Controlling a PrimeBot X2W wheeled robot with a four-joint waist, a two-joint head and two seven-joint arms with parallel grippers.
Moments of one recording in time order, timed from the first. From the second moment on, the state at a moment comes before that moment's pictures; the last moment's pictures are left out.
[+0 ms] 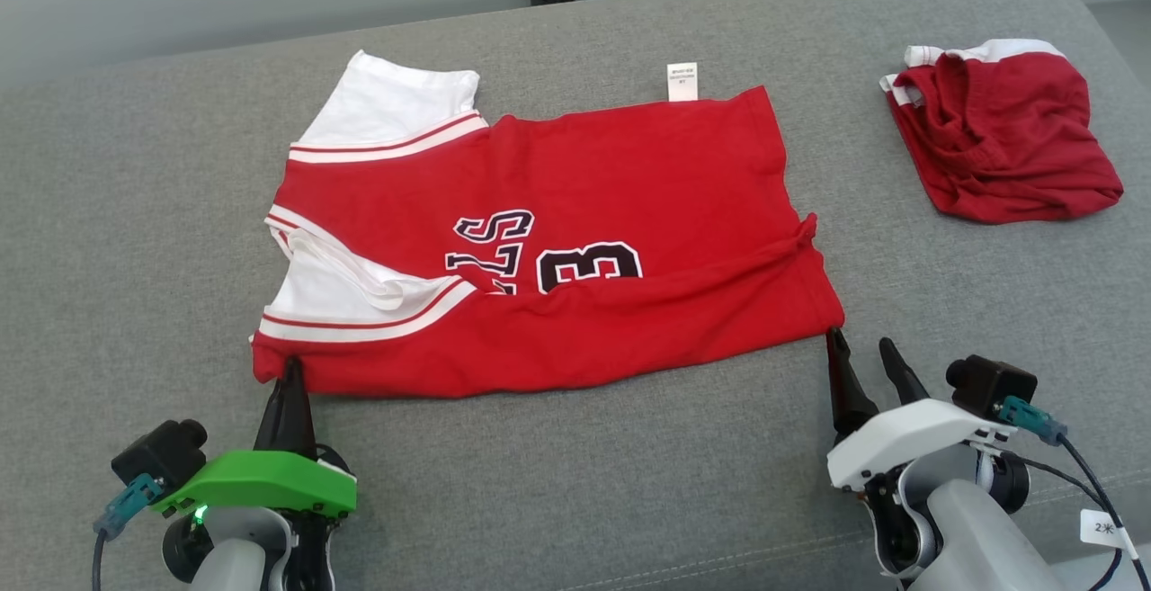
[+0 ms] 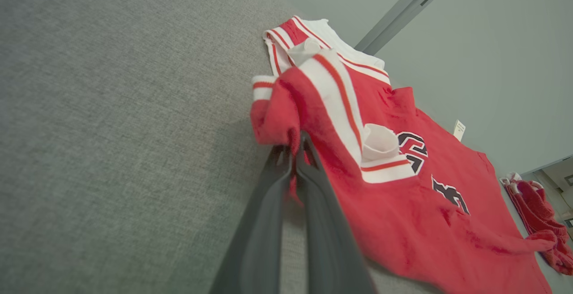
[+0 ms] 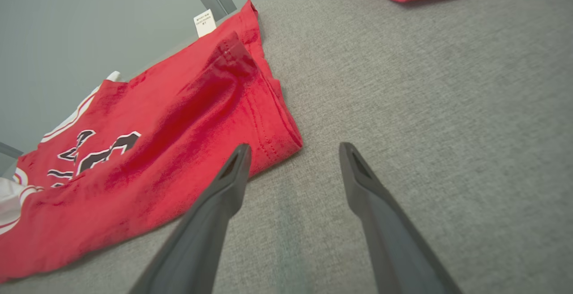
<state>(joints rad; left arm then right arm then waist) -0.25 0.08 -0.07 0.61 -0.77 -0.13 -0.24 -0.28 -0.05 0.07 0.62 0.51 0.13 -0.26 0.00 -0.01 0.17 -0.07</state>
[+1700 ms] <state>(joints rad) 0.16 0.10 -0.17 0.26 -0.74 -0.01 -0.18 -0.13 -0.05 0.01 0.63 0.68 0.13 -0.21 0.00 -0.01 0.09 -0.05</state>
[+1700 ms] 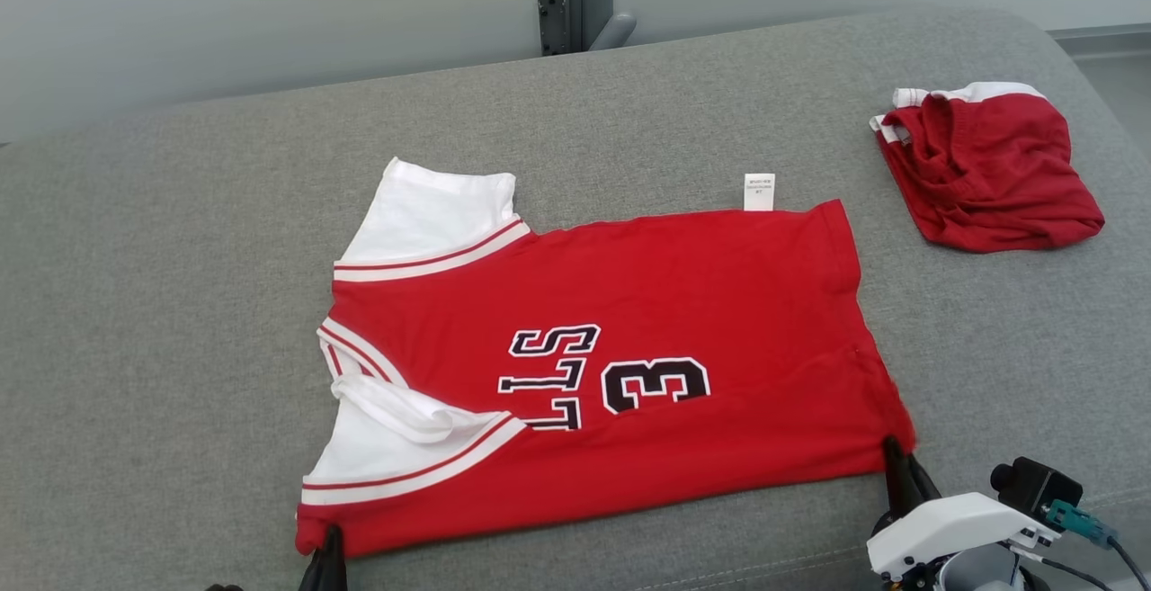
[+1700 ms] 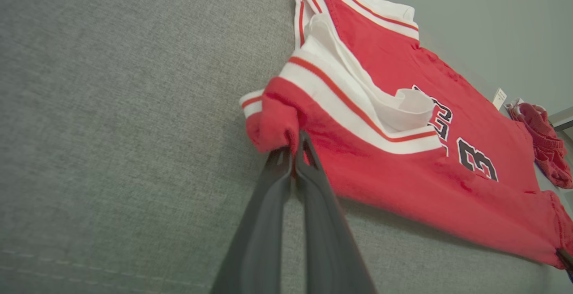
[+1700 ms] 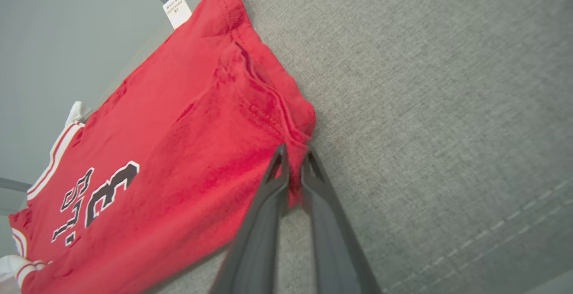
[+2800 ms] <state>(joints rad) -0.65 0.36 -0.29 0.53 -0.47 -0.06 0.05 -0.30 -0.05 0.02 0.26 0.43 0.13 -0.13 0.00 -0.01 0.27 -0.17</state>
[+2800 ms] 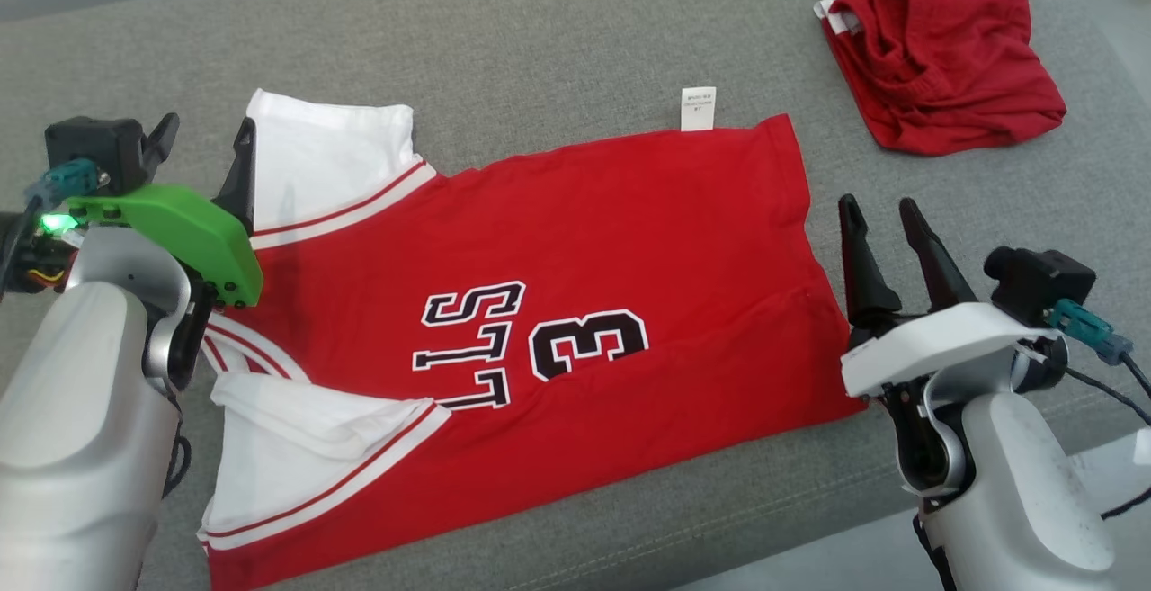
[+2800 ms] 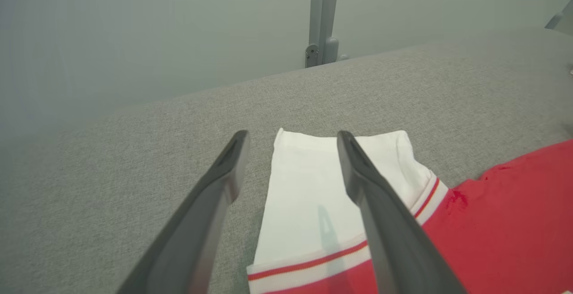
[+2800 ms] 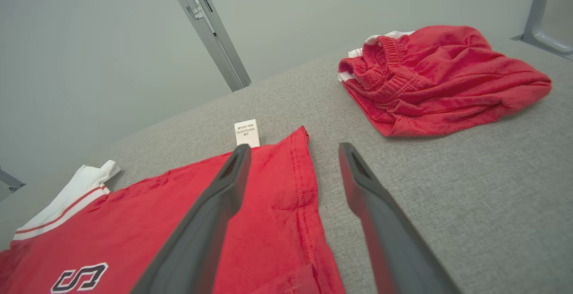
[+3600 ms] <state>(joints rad) -1.01 0.36 -0.35 1.04 -0.39 -0.03 0.05 -0.46 -0.08 0.16 0.24 0.43 0.13 -0.10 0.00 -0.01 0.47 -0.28</state>
